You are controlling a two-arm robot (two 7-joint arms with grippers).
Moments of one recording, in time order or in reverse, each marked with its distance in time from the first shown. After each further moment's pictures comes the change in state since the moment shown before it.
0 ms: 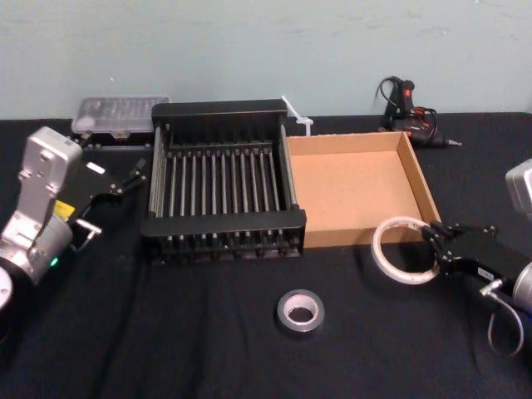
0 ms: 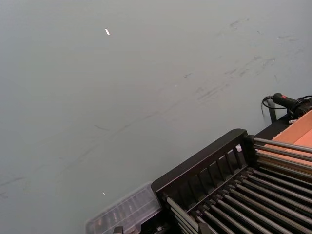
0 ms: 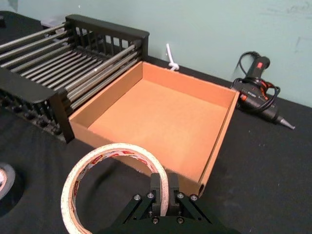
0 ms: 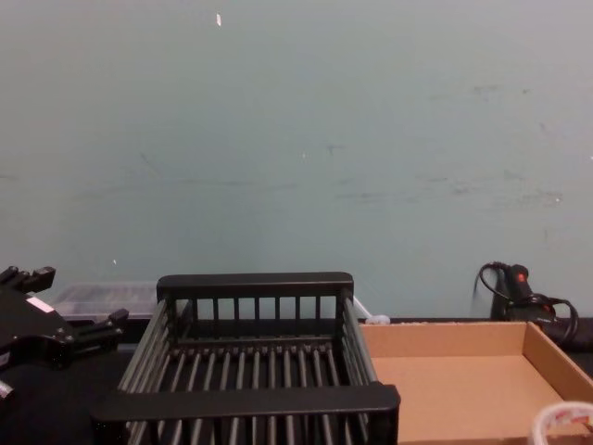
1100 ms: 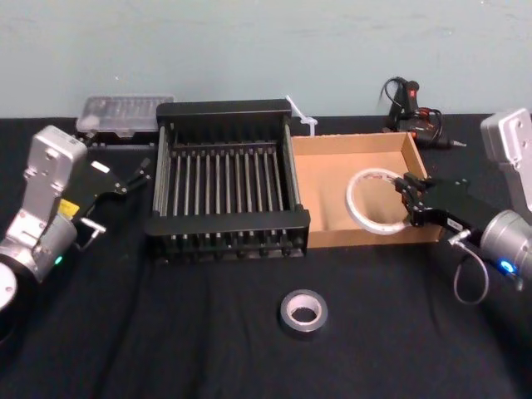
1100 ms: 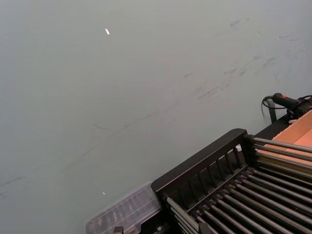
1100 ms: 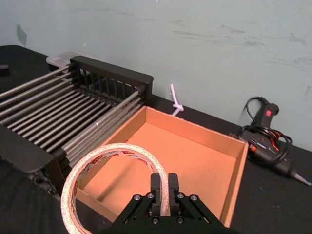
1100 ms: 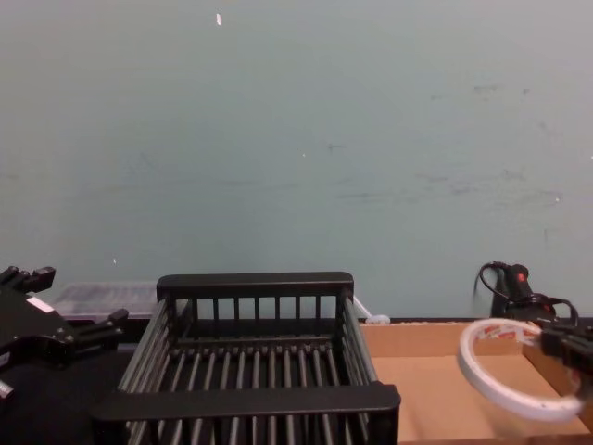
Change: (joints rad) left arm 0.000 0.000 0.000 0.000 0.000 0.000 0.000; right arm 0.184 -0.090 -0.064 0.088 -0.021 0.002 0.006
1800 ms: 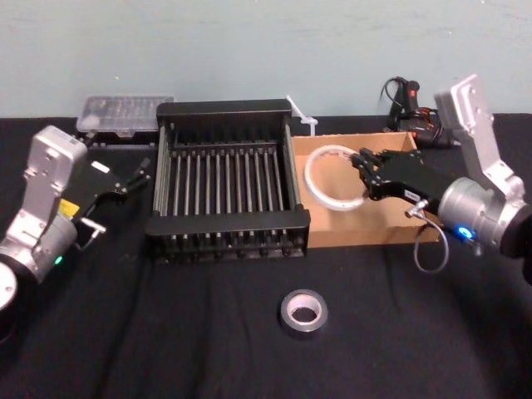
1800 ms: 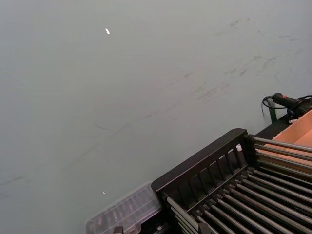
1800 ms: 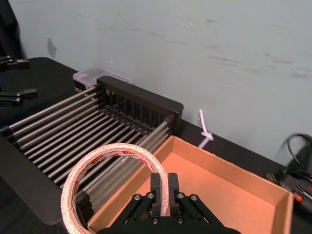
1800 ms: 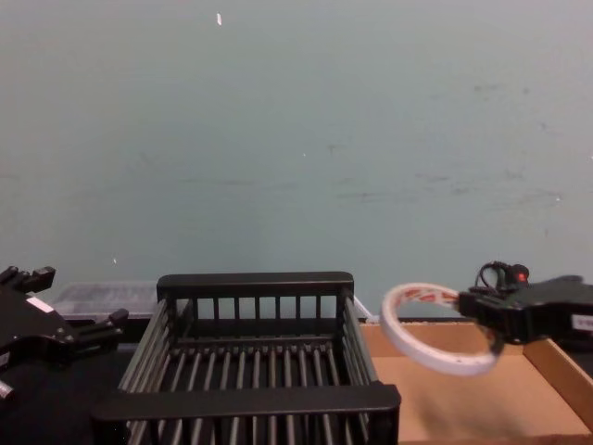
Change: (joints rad) left arm 0.000 0.000 0.000 0.000 0.000 0.000 0.000; right arm 0.168 -0.056 -0.105 0.101 -0.002 0.006 0.054
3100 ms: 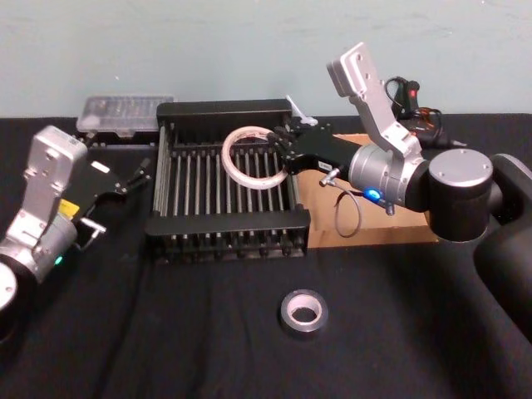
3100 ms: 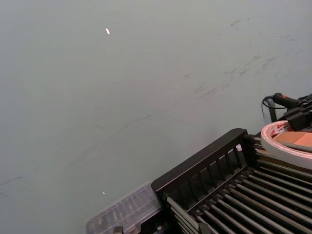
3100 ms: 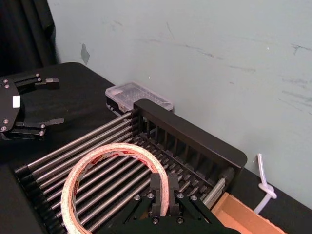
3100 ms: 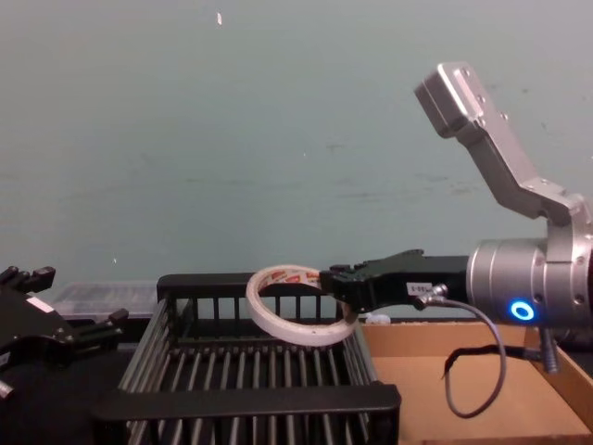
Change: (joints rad) left arm 0.000 0.000 0.000 0.000 0.000 0.000 0.000; right arm 0.270 -0.189 -0.172 0.299 -0.062 -0.041 0.050
